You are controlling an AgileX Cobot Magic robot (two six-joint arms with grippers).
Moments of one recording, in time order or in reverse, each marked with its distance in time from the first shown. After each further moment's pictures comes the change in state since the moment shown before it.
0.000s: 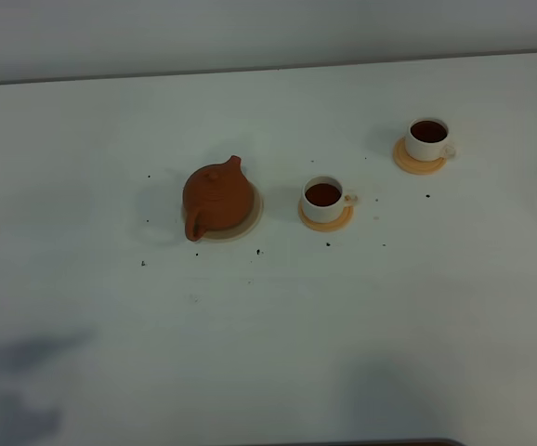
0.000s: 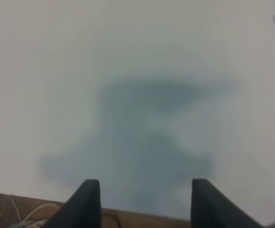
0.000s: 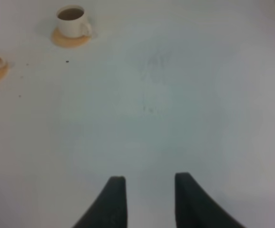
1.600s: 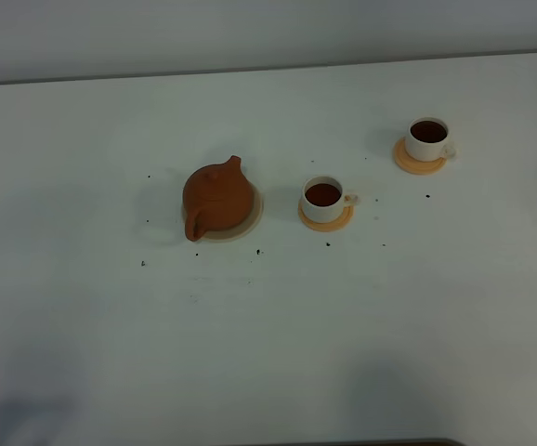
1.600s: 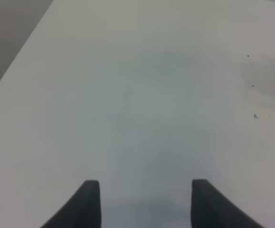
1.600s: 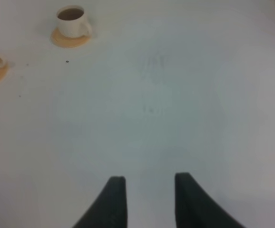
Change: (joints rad) left arm 0.036 -0.345 0.001 0.001 0.005 0.000; right arm 0.000 0.000 0.000 0.000 0.000 0.000
